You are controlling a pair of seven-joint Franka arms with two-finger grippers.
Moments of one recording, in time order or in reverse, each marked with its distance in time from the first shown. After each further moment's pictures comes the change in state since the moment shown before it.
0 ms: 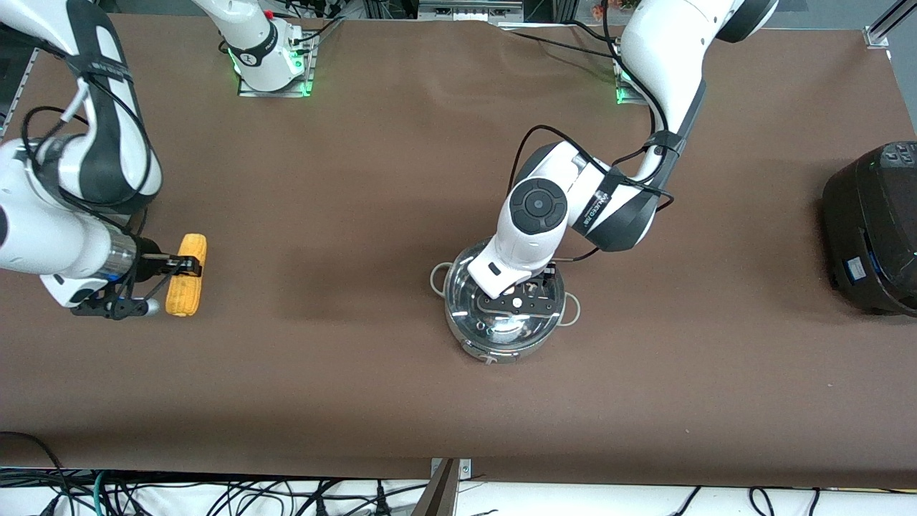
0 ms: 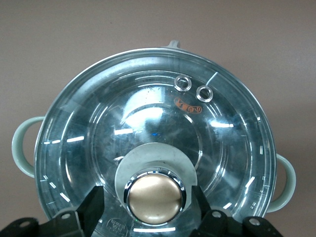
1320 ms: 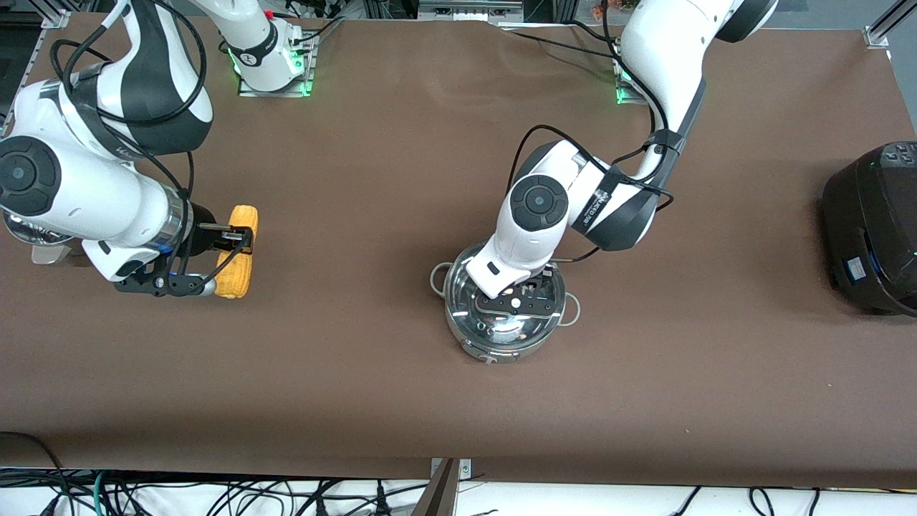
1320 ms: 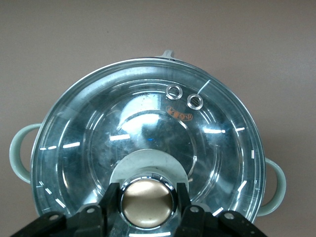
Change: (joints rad) left arm -0.002 0.000 0.000 0.006 0.000 0.021 0.001; right arm 0.206 -0.009 0.007 0.192 0.014 -0.172 0.269
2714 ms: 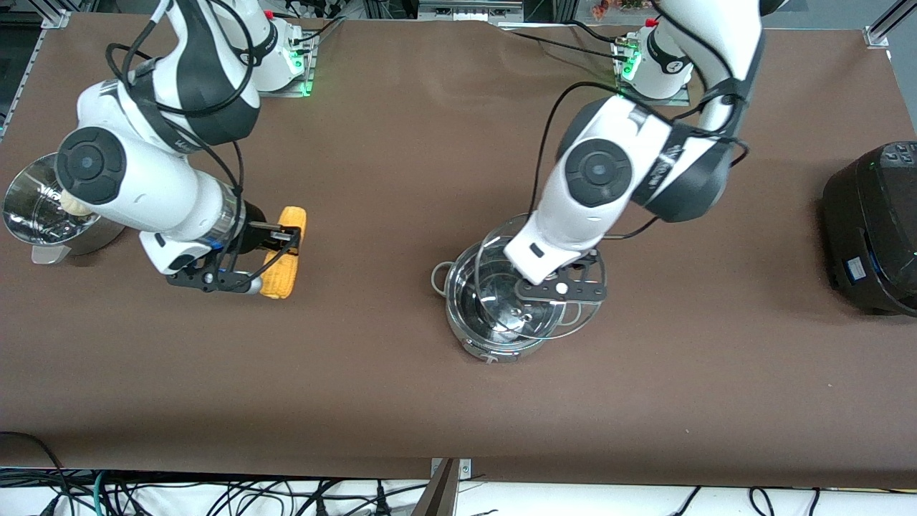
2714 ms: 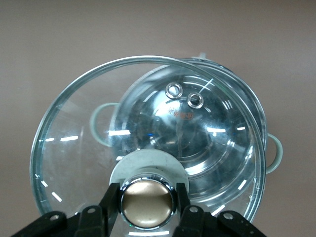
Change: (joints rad) left arm 0.071 -0.146 0.025 0.038 -0.055 -0.237 0.068; right arm 0.100 0.021 0.023 0.000 0.061 0.107 0.181
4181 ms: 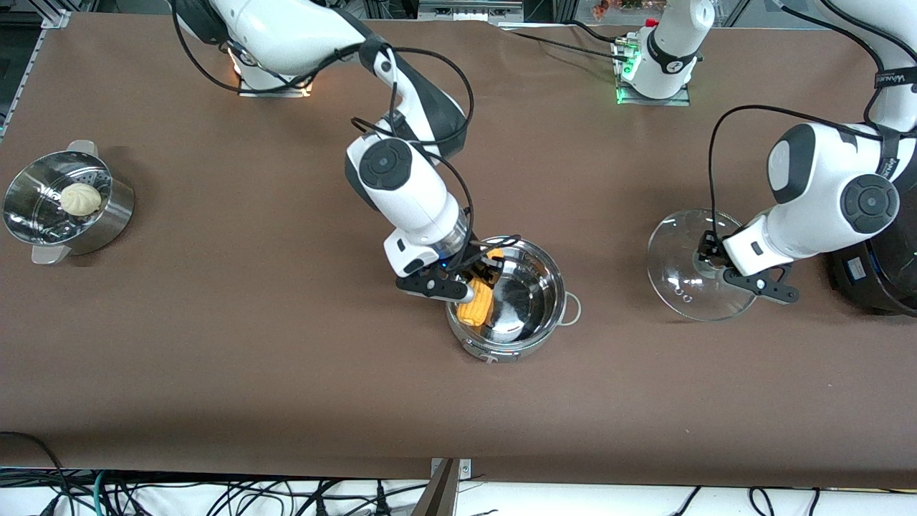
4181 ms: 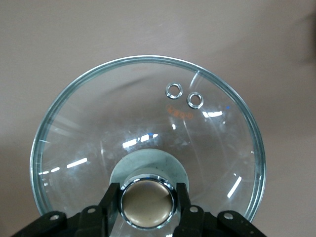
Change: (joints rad) left arm 0.461 -0.356 0.084 -0.848 -0.023 0.408 0.797; right arm 0.353 0.482 0.019 0.413 -0.026 0.466 0.422
